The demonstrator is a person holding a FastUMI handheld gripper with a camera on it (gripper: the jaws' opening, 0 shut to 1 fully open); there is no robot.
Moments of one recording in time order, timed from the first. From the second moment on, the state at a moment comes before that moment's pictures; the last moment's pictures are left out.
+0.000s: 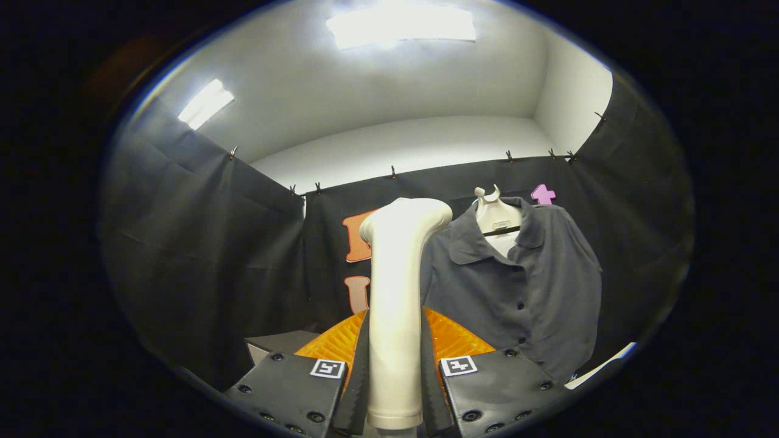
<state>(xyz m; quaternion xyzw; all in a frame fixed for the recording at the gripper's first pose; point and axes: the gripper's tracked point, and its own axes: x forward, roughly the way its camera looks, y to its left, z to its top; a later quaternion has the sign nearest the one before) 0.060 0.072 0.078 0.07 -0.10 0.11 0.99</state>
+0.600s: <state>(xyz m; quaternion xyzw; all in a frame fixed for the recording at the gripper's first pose) 0.105 0.007 0.022 0.06 -0.08 0.06 0.99</state>
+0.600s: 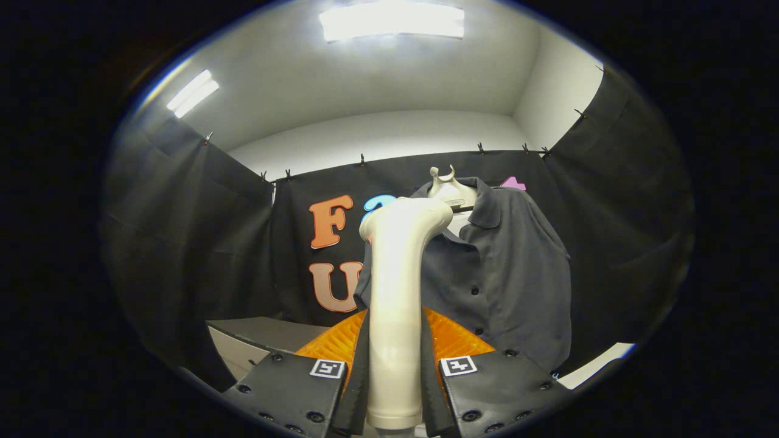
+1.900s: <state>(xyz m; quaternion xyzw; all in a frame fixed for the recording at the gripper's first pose) 0.169 -0.018 -0.071 0.04 -0.01 0.06 1.00</state>
